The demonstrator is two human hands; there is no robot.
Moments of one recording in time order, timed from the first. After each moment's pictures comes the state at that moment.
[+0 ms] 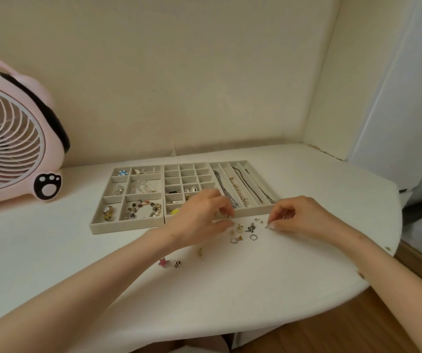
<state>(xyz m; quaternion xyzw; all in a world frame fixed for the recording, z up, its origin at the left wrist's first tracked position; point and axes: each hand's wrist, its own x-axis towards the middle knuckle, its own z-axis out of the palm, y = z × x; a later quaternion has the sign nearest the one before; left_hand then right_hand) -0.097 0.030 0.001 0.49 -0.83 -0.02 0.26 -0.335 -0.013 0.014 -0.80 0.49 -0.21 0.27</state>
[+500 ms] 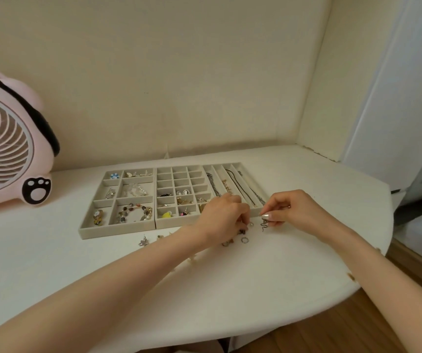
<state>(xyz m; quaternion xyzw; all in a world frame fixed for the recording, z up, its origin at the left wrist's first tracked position) -0.151 -0.004 -0.009 0.51 -0.84 0.03 0.18 -0.337 -0.021 0.019 -0.75 0.48 -0.28 0.36</state>
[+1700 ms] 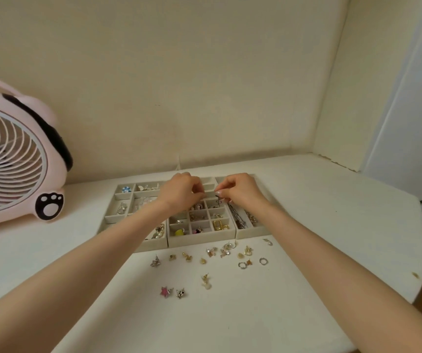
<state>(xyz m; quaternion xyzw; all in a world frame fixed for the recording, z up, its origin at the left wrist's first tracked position) -0.038 -0.061 0.021 0.67 -0.72 0.01 0.20 -0.202 -0.093 0.022 -0.74 0.47 -0.34 0.34</state>
